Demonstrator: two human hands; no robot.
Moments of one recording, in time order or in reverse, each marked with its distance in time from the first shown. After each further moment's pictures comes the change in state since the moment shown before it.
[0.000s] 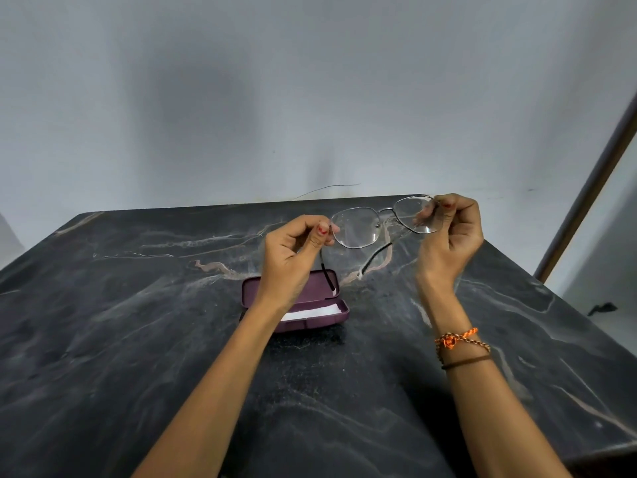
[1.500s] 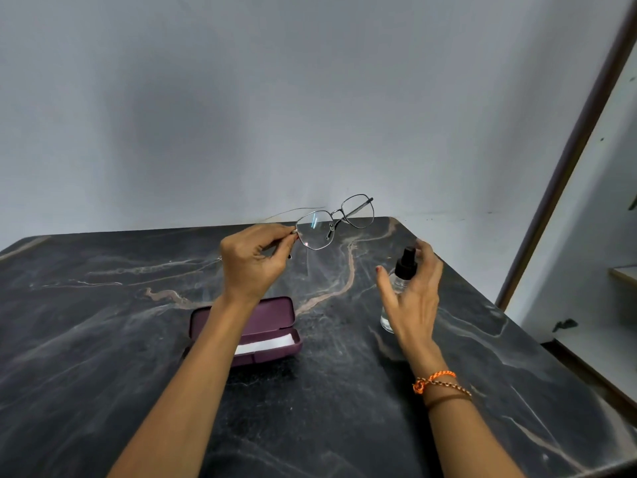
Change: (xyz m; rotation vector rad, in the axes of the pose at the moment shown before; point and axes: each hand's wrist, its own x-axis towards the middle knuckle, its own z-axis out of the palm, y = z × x) left_hand 0.040 -0.016 0.019 0.693 0.161 0.489; right_hand 0.000 0.038 -0.074 -0.883 -0.235 -0.076
